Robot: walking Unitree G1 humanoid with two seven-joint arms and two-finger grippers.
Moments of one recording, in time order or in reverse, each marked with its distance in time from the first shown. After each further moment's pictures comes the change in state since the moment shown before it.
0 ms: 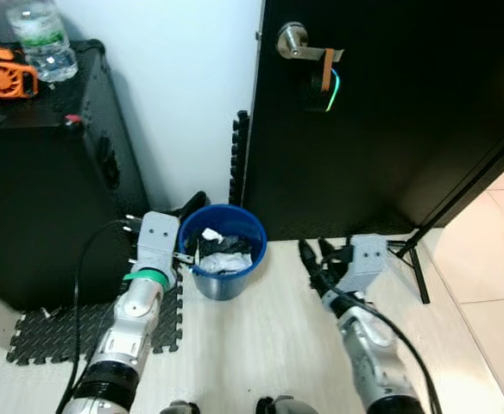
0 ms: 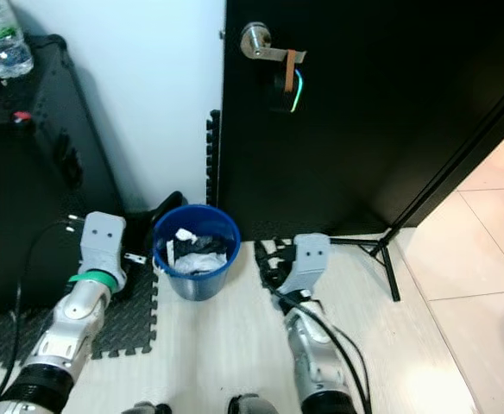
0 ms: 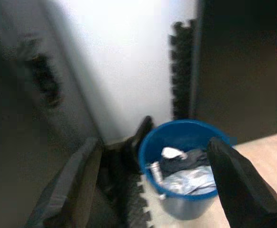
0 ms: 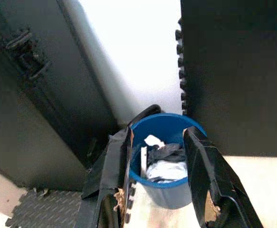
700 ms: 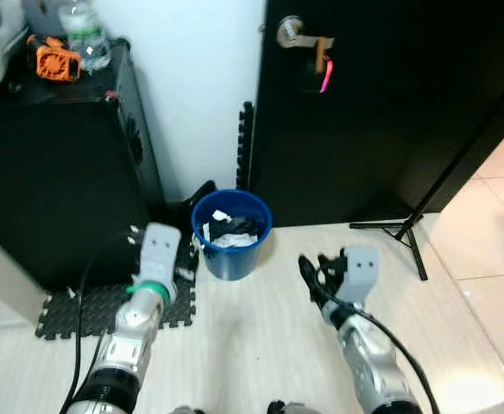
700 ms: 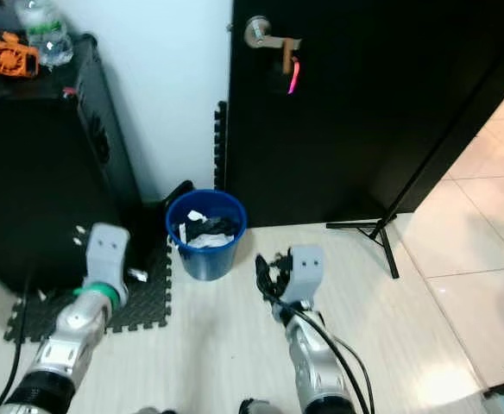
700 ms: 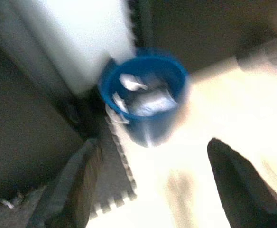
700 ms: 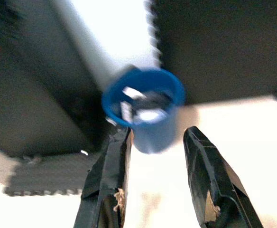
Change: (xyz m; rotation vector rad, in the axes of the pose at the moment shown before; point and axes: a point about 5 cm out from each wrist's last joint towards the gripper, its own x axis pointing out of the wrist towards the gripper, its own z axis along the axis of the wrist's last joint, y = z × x) left arm -0.016 -0.014 -0.052 -0.026 0.275 -0.116; right arm -0.016 -0.020 -0.040 -0.030 0.192 -0.073
